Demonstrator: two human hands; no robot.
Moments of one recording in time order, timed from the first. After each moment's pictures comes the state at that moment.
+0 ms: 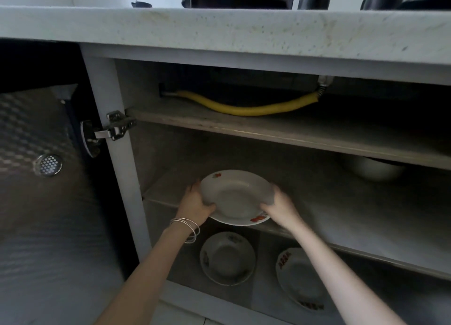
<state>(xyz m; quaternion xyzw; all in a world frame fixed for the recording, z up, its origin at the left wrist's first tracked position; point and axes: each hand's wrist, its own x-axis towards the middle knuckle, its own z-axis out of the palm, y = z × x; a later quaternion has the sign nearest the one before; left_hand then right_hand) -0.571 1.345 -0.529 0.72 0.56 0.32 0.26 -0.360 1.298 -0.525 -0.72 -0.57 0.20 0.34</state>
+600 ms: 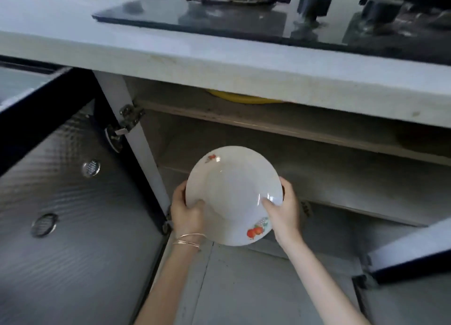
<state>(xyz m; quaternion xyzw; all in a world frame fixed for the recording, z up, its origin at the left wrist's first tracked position) -0.601 1.210 -0.454 0.40 0.55 0.56 0.47 -0.437 1.160 -0.444 -0.69 -0.34 0.31 0.56</state>
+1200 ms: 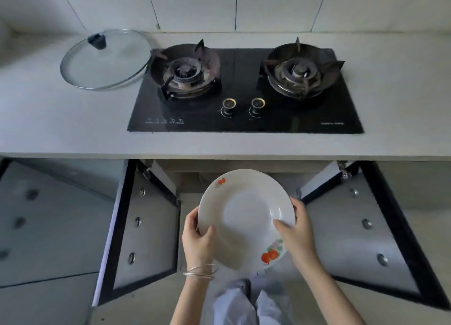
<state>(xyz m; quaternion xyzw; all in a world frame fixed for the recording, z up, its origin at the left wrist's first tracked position) -0.625 1.030 -0.099 0.46 0.58 0.39 0.55 -0.452 0.949 -0.098 -0.76 -0.19 0.35 0.52</state>
